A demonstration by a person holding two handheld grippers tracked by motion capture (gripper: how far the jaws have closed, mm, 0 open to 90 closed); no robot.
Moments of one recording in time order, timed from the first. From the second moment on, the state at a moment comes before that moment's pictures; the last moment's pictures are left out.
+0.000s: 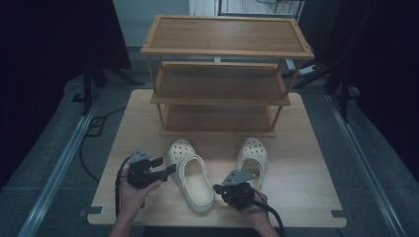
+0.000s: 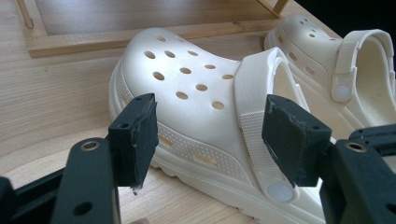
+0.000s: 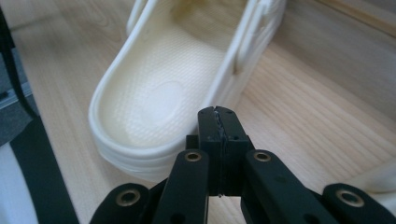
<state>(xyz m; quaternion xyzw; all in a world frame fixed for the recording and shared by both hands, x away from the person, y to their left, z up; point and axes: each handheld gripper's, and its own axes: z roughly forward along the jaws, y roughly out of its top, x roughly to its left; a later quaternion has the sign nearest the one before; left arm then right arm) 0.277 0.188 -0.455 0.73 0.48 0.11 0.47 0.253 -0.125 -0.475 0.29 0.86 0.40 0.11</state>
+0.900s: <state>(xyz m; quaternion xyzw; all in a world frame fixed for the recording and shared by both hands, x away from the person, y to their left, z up) 0.275 0.196 -0.449 0.72 0.49 0.11 0.48 0.235 -0.075 -0.478 0.24 0.87 0.42 0.09</state>
